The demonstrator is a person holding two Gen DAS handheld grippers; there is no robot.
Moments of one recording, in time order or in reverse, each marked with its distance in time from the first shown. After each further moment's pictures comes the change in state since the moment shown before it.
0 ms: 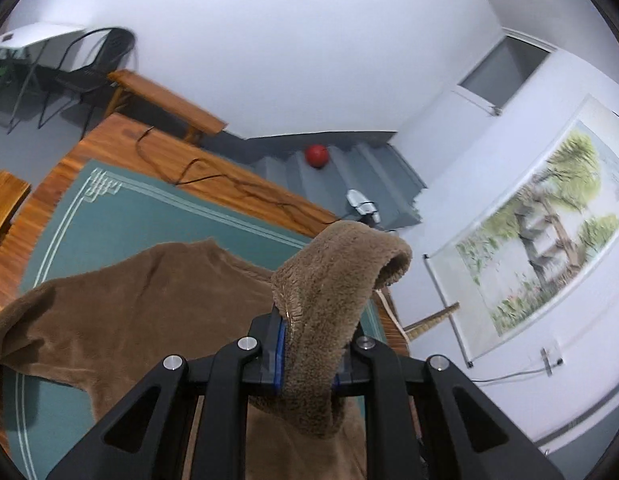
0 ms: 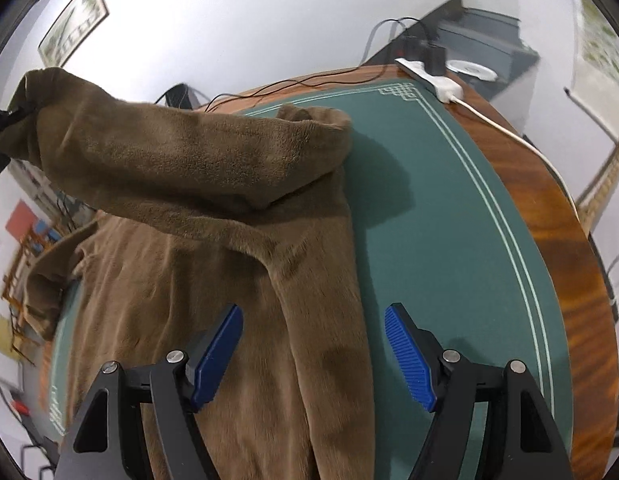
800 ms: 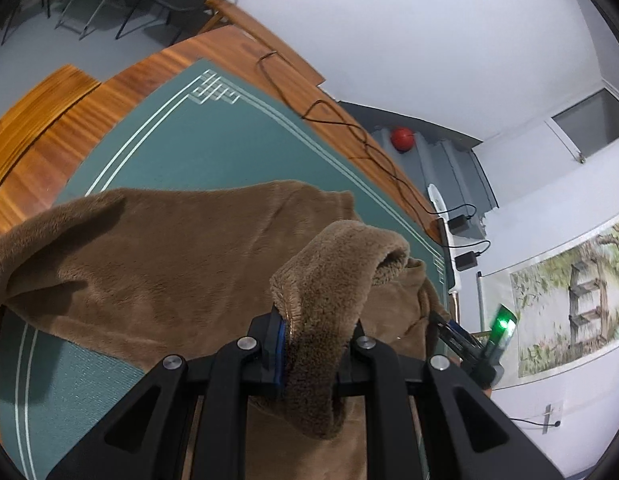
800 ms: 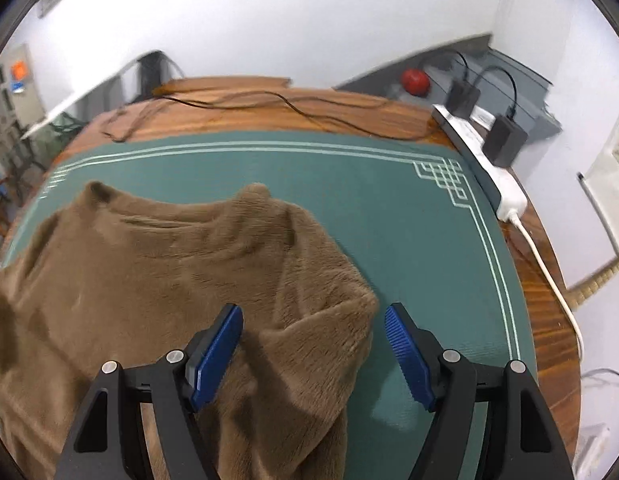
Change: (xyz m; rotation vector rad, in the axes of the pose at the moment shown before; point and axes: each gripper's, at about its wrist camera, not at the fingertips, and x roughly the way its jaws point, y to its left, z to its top) left arm 0.050 0.145 -0.029 -0.270 0.114 0.149; right arm 0.146 0.025 0.174 -0.182 0.014 -0.187
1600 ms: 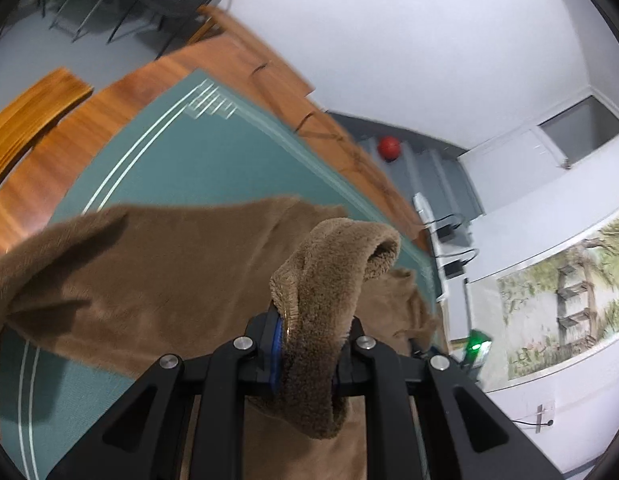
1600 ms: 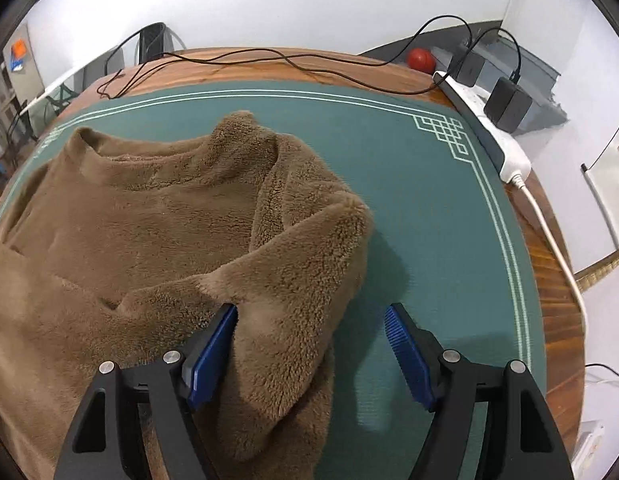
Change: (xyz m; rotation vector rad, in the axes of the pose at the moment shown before) left arm -0.005 0.014 -0.003 -0.001 -0.017 -0.030; right arm 0.021 -0.011 -0.030 -0.026 0.103 -0.034
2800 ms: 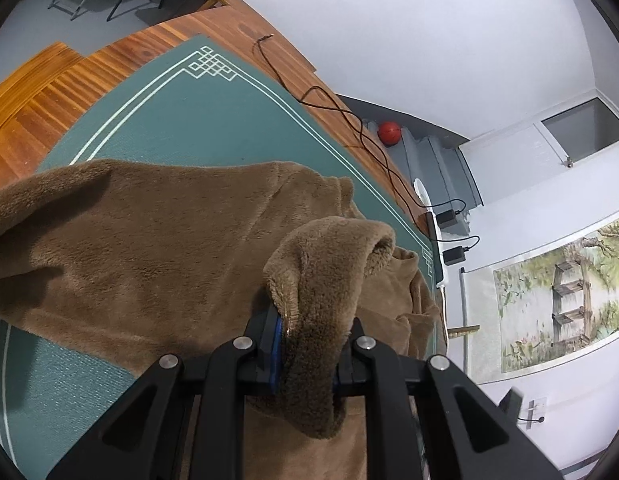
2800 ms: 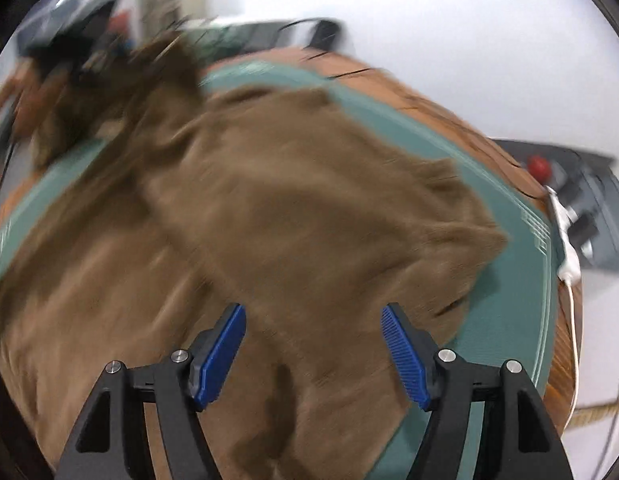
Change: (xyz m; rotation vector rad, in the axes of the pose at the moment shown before) left arm 0.018 -0.003 -0.010 -0.018 0.046 -0.053; right arm -0.101 0.083 -0.103 -0.560 -0.116 0.229
